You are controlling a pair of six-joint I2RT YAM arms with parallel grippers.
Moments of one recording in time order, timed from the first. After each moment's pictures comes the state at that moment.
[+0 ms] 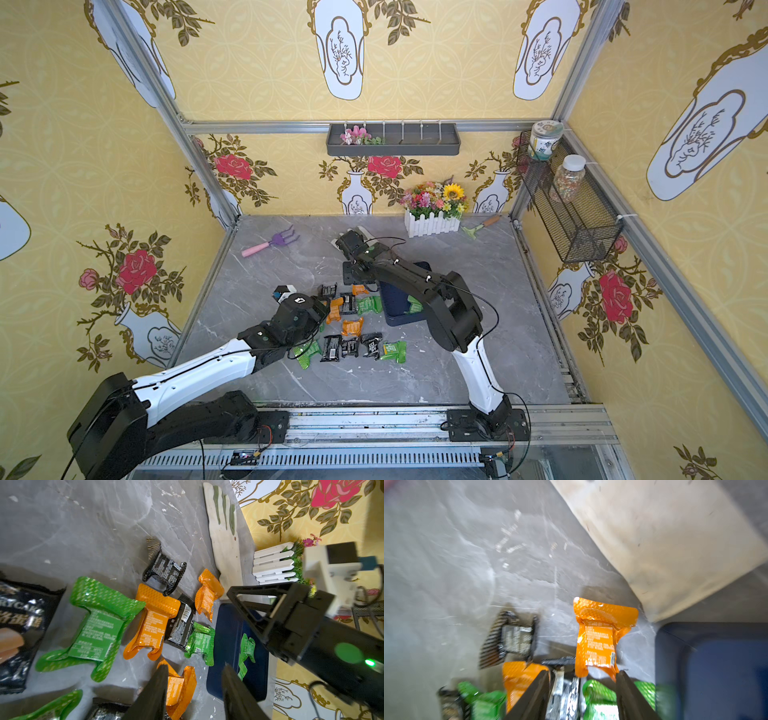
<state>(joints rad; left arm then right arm) -0.72 1.14 0.55 -0.07 -0.29 -1.31 0.72 2.12 1.79 -0.71 0.07 0.55</state>
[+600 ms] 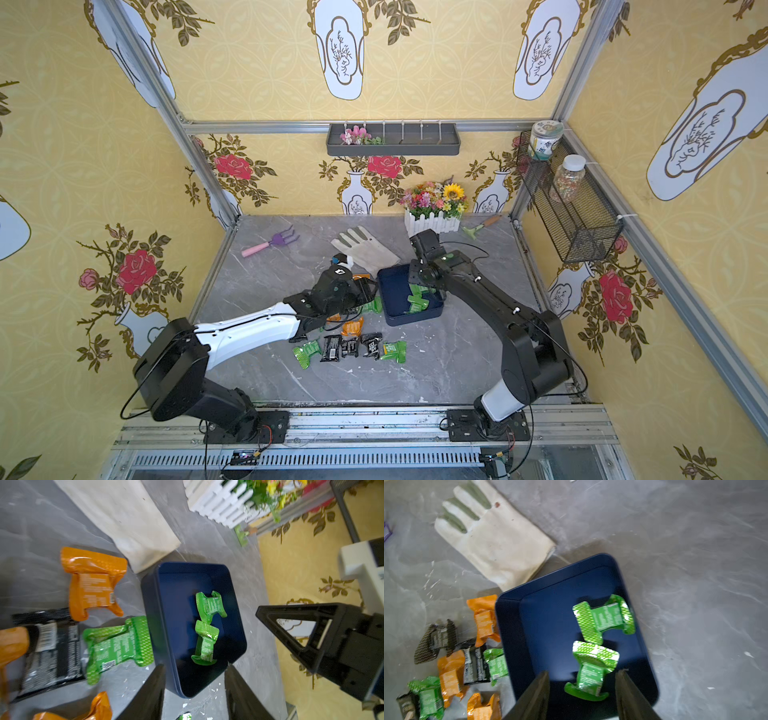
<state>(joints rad) -0.81 1.58 0.97 0.00 -0.02 -0.91 0.41 1.53 1.21 -0.69 0.11 0.54</state>
